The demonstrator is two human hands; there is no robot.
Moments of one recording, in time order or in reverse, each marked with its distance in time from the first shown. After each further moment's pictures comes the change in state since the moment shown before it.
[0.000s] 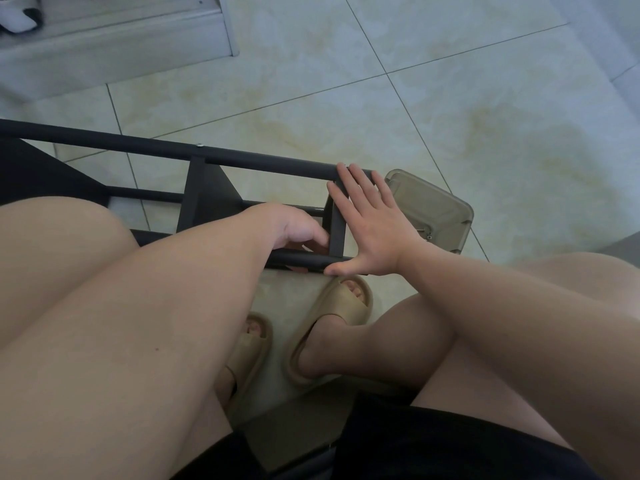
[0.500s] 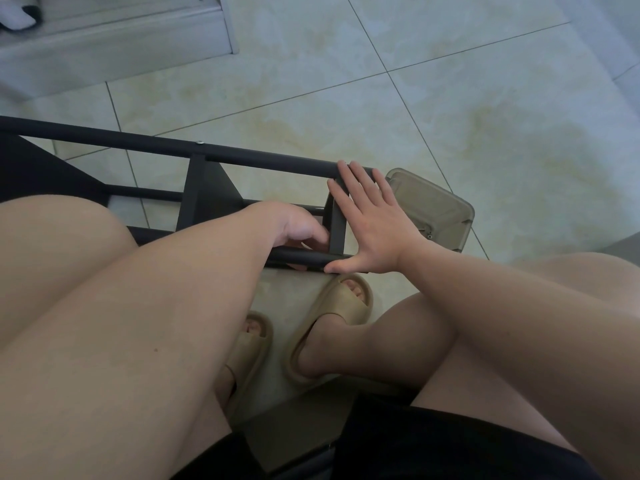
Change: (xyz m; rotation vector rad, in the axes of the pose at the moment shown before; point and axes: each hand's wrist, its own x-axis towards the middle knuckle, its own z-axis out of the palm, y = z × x) left_hand -0.001 0.001 0.000 0.009 0.026 0.009; right_hand 0.001 0.002 0.000 0.002 0.011 -0.001
